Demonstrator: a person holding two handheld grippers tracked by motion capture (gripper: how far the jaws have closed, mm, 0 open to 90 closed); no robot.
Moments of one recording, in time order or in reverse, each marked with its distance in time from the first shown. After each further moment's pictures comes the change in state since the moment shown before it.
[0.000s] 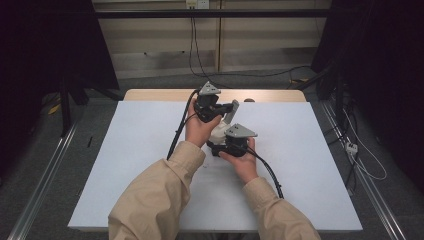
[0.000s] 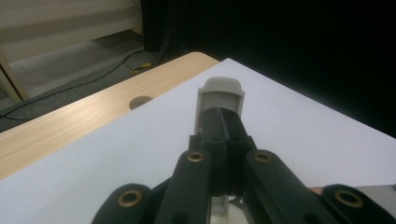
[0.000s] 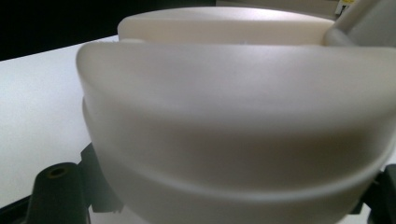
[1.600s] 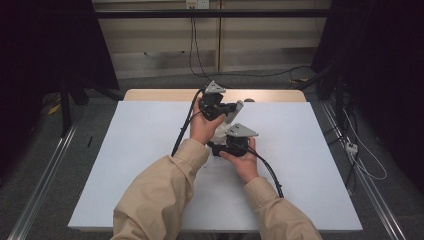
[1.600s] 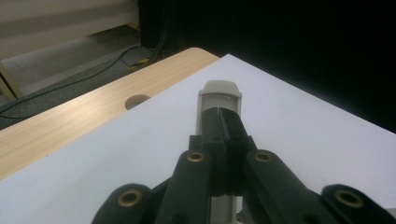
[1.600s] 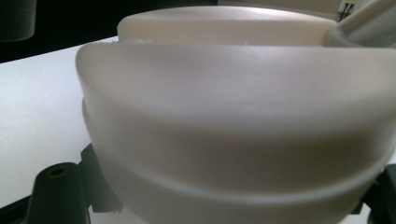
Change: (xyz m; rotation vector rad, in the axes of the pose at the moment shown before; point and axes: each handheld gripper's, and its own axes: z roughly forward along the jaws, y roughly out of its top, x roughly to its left) left arm 0.004 0.001 0.018 0.022 -0.011 0.007; right arm -0.002 0.000 -0.001 0.004 0.010 0.009
